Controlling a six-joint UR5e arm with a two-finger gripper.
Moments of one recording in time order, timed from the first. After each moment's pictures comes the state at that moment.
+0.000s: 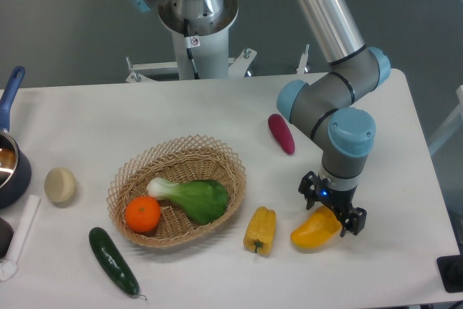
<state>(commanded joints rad) 2.65 -2.22 -1.55 -0.75 1.47 1.45</state>
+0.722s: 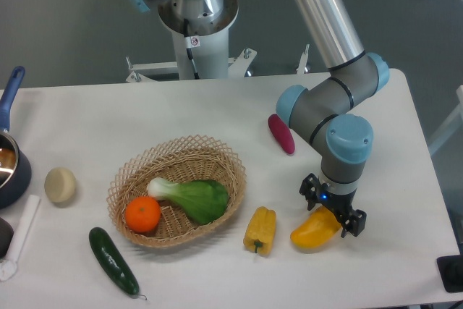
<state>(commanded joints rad) 2.63 -2.23 -1.55 -0.75 1.50 1.43</state>
